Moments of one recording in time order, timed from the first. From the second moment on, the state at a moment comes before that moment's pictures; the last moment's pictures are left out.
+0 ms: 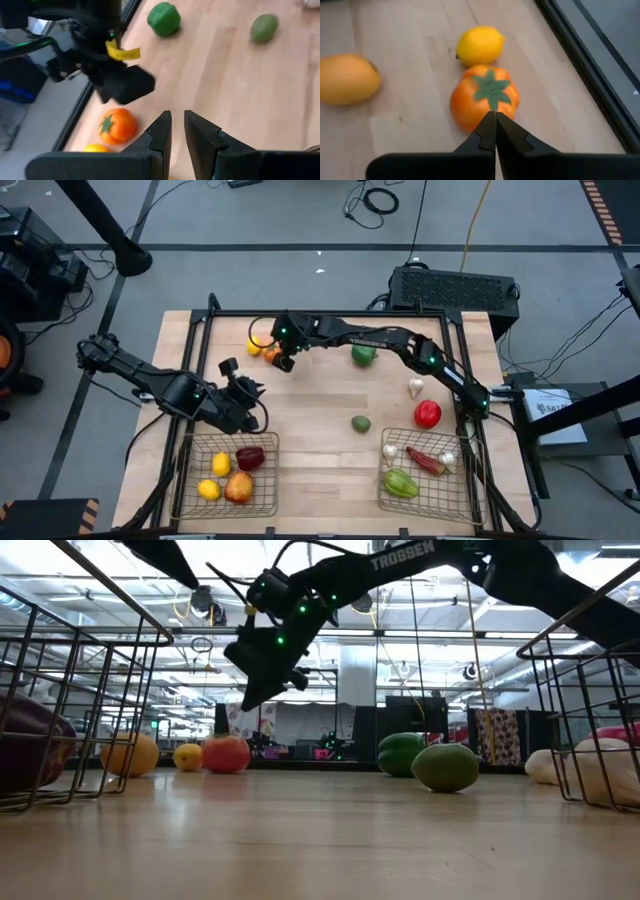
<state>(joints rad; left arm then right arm) -0.44 1.18 1.10 -0.96 -0.74 -0.44 -0.27 2.41 2.24 -0.65 0.10 0.06</state>
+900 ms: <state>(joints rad) -0.36 1.19 1.00 -1.03 -0.88 -0.44 -0.29 2.45 2.24 -0.54 0.05 0.09</state>
